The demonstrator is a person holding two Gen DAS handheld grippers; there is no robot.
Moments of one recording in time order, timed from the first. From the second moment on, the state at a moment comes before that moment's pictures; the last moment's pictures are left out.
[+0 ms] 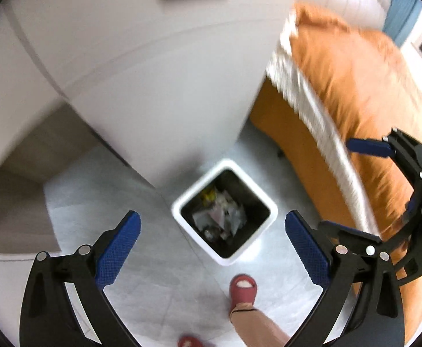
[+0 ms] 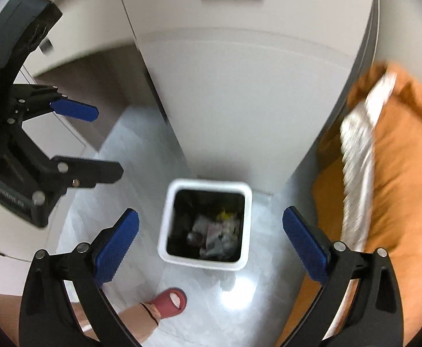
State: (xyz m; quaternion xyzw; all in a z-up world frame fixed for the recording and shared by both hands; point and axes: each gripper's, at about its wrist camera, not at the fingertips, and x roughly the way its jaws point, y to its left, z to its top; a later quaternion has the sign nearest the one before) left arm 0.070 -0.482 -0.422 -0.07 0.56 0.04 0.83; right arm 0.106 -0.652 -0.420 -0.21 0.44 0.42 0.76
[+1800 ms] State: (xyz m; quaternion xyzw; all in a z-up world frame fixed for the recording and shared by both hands) left arm 0.151 0.119 -0.192 -0.04 0.39 0.17 0.90; right arm 0.236 -0.087 -0.237 -0.16 0.35 0.37 0.84
